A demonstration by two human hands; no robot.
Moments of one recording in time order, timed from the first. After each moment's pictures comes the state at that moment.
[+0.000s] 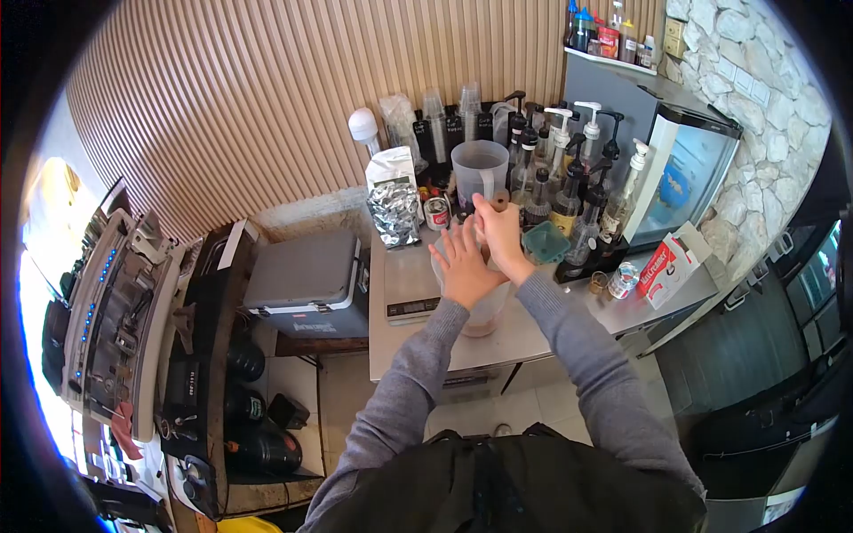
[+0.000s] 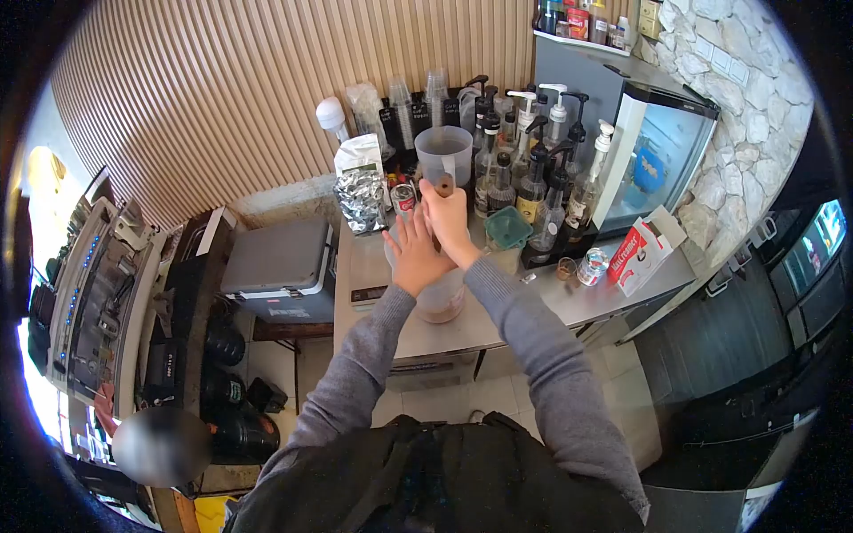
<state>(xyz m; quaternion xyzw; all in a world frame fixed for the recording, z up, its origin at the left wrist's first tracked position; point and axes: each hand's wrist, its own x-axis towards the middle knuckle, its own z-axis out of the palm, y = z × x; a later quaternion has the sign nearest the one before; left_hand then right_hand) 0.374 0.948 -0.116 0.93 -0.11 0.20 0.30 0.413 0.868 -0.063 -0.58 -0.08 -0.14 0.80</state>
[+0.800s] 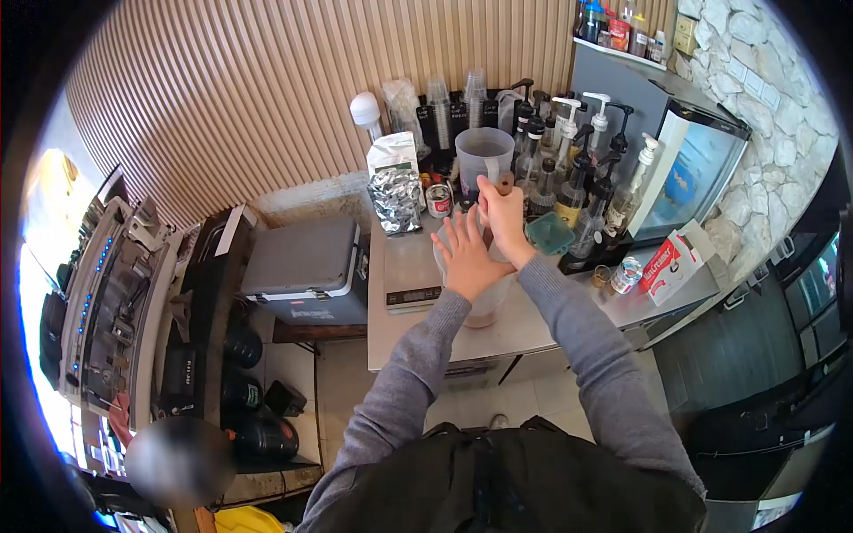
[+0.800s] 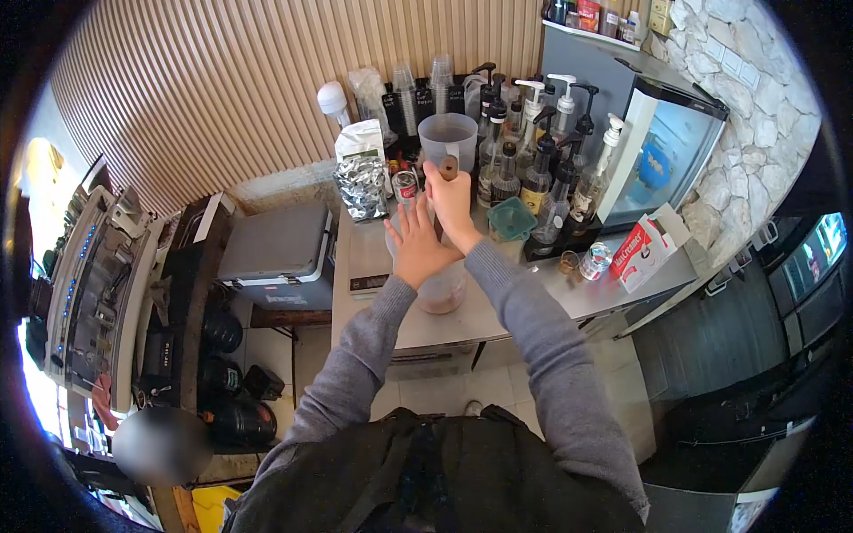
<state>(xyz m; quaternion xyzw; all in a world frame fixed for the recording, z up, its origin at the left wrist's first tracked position) 0.373 0.948 -0.111 0.93 -0.10 0.17 0.30 0.426 0.871 -0.061 -0.57 -0.08 -0.18 0.80</state>
